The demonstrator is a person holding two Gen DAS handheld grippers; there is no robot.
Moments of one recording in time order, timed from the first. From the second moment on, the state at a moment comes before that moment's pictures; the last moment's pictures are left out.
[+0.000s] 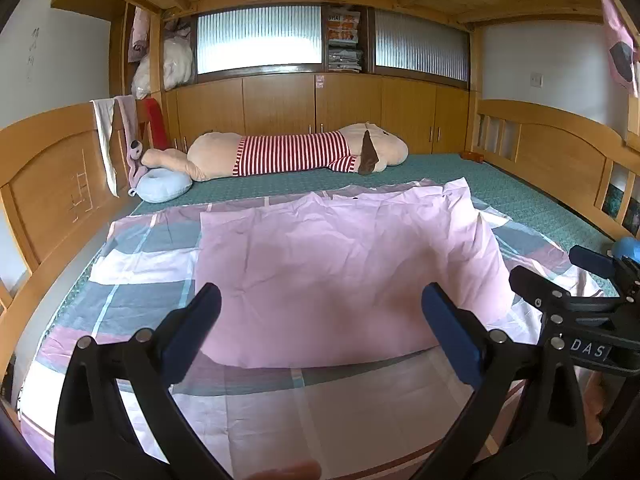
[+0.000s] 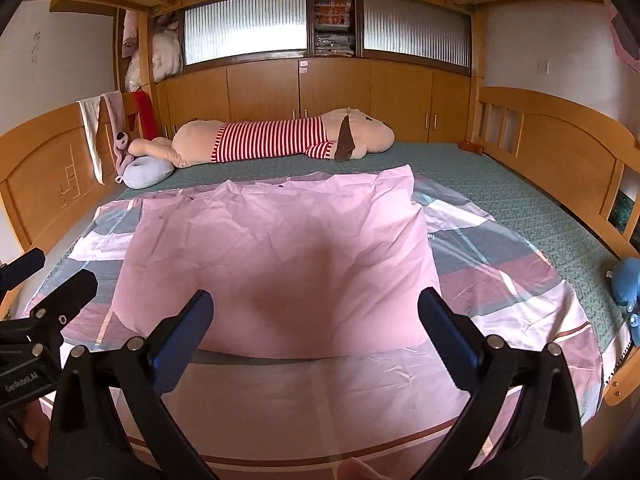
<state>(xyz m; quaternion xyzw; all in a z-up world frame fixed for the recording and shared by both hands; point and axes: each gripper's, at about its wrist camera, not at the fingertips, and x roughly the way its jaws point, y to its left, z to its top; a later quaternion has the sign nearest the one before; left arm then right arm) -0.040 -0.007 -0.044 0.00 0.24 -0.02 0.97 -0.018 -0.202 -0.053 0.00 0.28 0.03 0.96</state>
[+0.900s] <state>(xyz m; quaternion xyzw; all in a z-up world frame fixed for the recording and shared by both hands) -0.039 -0.011 -0.051 0.01 0.25 -0.03 0.97 -0.024 -0.198 -0.057 -0.01 0.30 0.05 0.95</state>
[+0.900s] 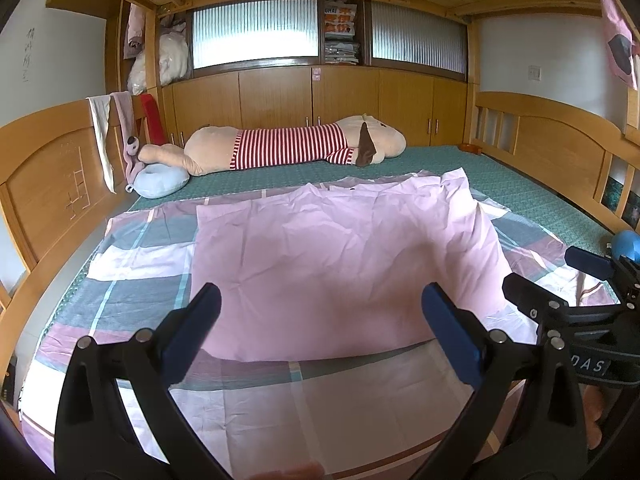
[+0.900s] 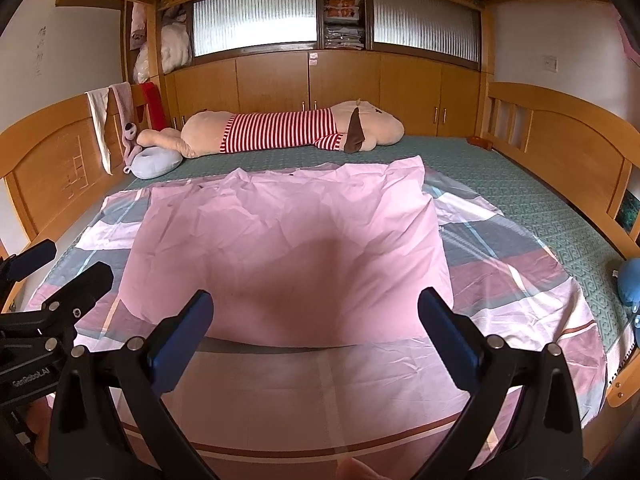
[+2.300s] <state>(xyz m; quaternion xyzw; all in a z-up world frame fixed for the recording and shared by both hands) -0.034 -0.001 -0.061 -0.01 0.27 -0.04 0.96 -0.017 -0.191 -0.069 -0.01 0.31 0.05 0.95</state>
